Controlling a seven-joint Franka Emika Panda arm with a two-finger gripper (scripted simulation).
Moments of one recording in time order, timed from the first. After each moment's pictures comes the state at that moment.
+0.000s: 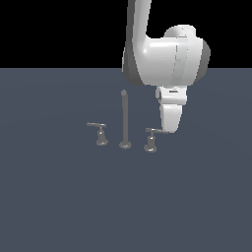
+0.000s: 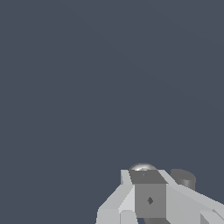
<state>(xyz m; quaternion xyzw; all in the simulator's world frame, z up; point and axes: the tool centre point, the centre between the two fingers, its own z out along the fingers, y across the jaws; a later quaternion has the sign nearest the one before) -0.001 -0.138 0.089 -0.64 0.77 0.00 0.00</state>
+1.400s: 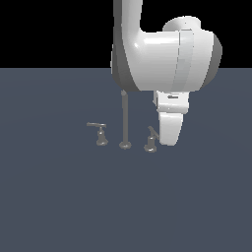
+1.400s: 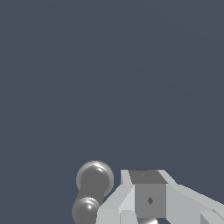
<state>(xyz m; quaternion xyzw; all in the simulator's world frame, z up) -0.062 -0.120 0.089 -0.62 0.79 0.00 0.00</state>
